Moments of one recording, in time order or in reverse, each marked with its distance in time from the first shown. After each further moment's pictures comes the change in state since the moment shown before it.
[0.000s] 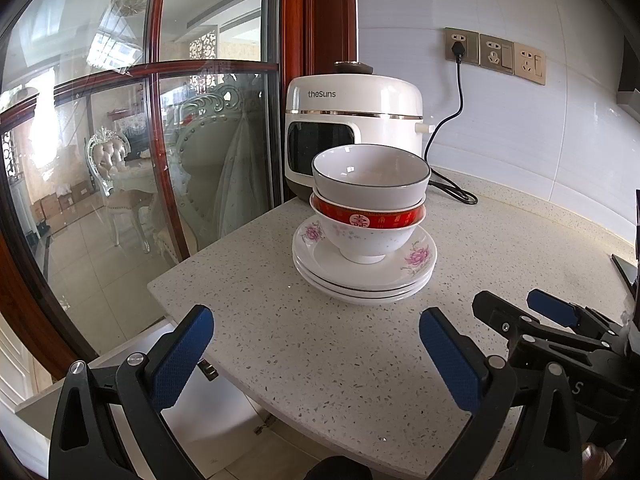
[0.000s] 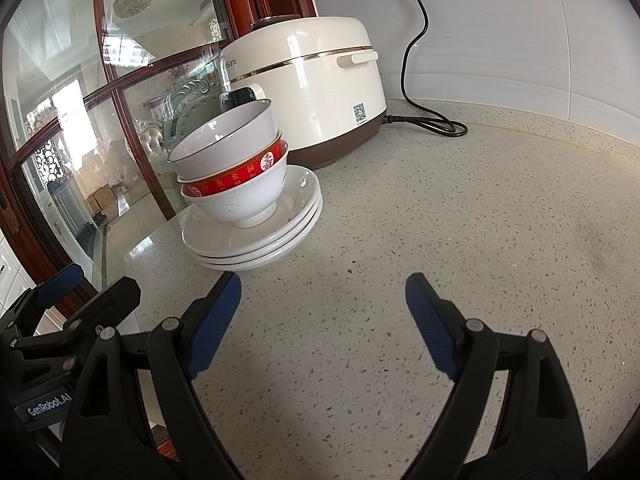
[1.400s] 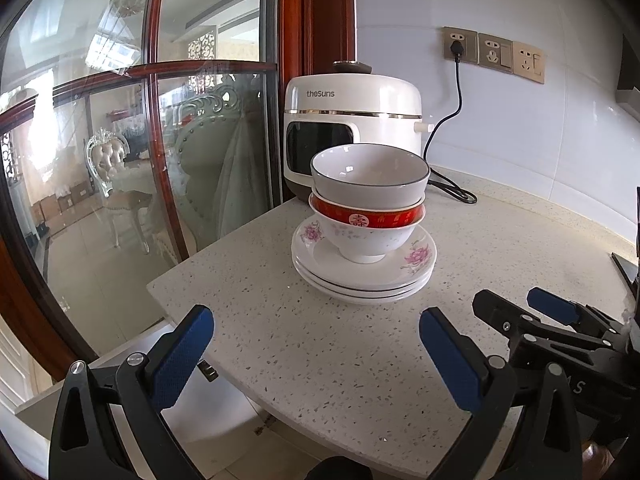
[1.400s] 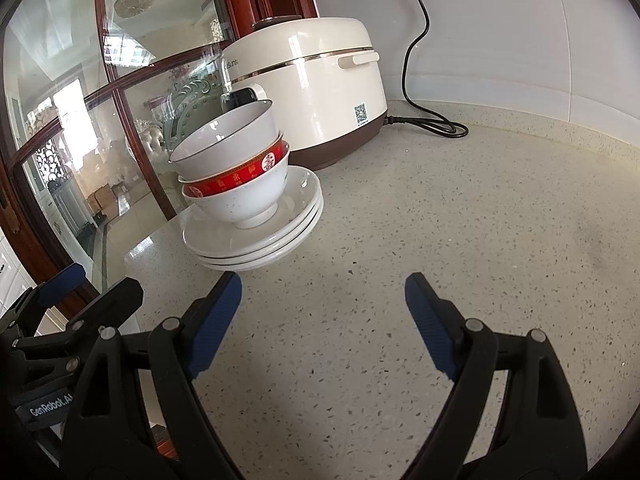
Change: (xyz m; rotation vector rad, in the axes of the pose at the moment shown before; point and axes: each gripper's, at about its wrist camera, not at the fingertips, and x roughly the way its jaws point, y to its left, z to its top) left arm 0.003 0.001 0.001 0.007 0.000 -0.007; right arm 0.000 0.001 0.000 0.001 -0.001 -0.002
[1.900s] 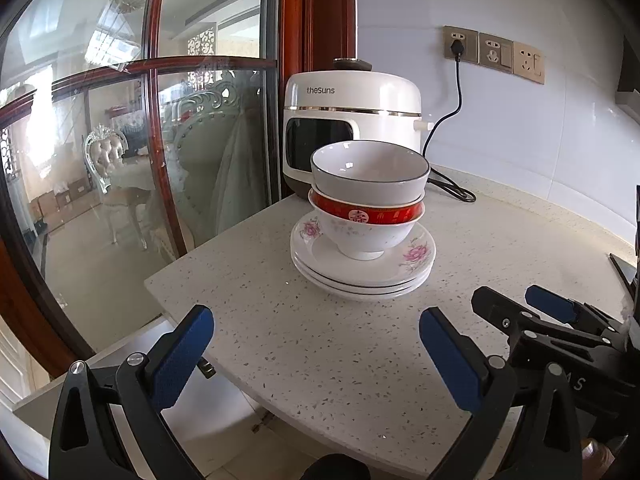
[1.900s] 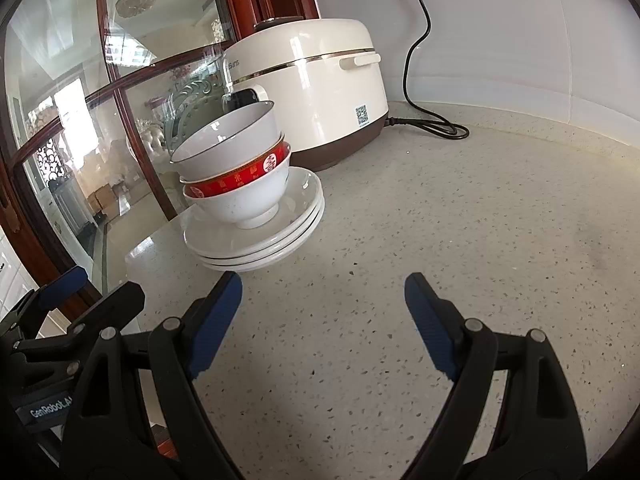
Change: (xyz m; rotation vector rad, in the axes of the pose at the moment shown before) left arm 0.001 0.001 -0.001 -0.007 0.009 -0.007; right arm 0.000 0.001 0.000 -0.004 -0.001 0.004
